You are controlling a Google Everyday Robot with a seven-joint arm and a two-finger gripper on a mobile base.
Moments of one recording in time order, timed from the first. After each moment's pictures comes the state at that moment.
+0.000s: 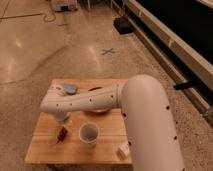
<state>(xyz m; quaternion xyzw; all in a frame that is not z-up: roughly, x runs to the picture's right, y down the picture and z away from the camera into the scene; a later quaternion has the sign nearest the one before) -0.228 0.188 0.815 -0.27 -0.13 -0.33 0.89</state>
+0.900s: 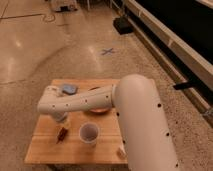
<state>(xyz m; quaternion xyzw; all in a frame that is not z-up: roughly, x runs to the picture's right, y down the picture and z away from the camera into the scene) -0.248 0.173 0.815 -0.26 -0.13 -0.35 0.89</state>
